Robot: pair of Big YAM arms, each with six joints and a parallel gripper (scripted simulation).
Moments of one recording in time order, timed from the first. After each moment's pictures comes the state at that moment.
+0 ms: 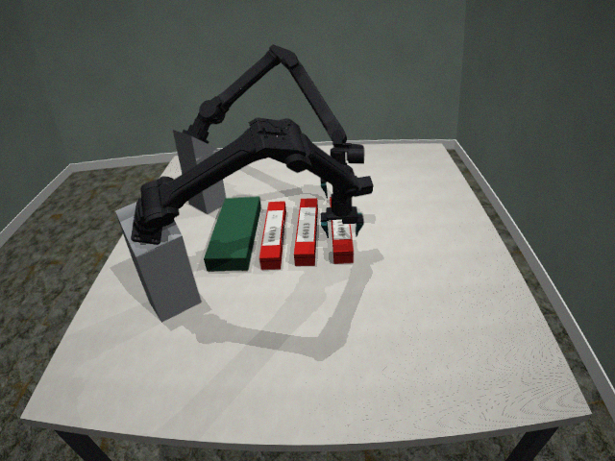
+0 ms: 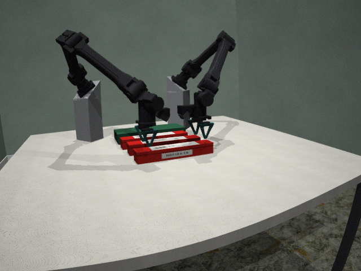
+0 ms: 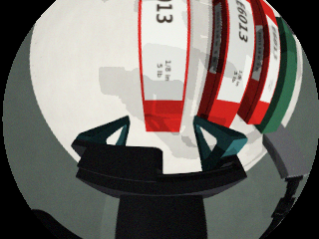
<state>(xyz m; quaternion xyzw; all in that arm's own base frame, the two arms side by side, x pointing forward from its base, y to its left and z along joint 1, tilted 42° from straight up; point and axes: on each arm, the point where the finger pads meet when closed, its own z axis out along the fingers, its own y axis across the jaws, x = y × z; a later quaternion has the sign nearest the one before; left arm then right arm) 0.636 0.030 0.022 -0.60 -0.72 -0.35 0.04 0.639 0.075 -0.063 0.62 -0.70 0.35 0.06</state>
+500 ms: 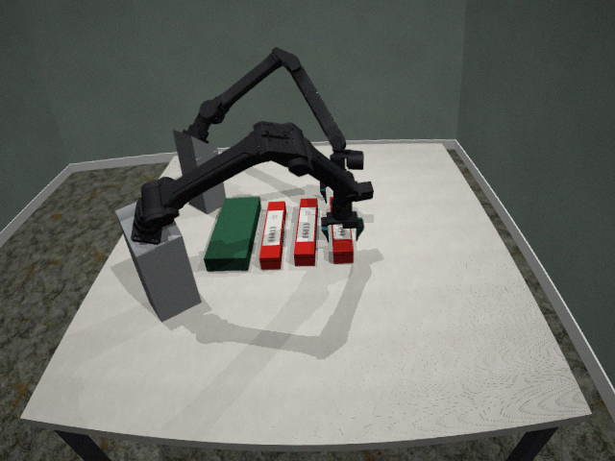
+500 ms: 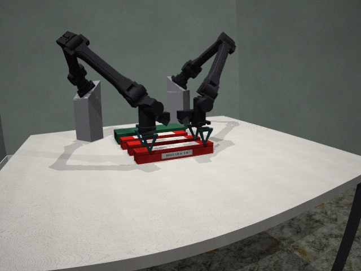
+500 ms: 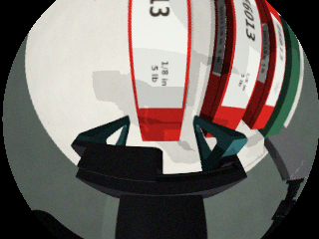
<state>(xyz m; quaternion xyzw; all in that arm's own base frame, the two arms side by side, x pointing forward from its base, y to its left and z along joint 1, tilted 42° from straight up) 0.641 0.042 0.001 -0.60 -0.71 -0.35 0.05 0.646 0.064 -0.075 0.63 -0.69 0.35 0.06</state>
